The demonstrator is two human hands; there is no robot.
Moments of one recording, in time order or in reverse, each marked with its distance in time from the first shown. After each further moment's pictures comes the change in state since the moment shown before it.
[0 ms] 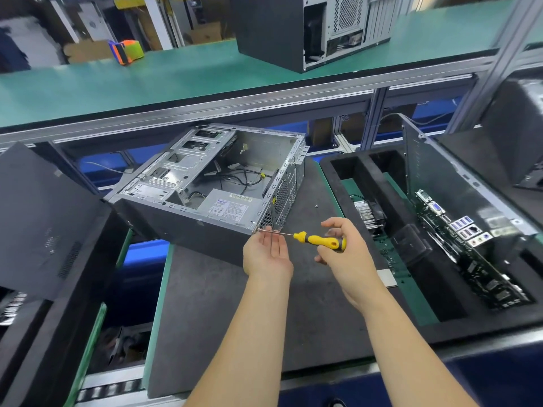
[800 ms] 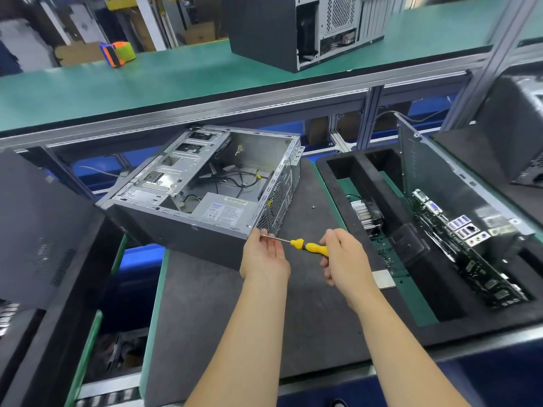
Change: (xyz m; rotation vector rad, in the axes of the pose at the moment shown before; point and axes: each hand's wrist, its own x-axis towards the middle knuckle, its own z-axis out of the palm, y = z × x) left_hand 0.009 -0.002 0.006 0.004 0.061 0.010; right_hand 0.009 0.003 0.001 -0.166 0.086 0.146
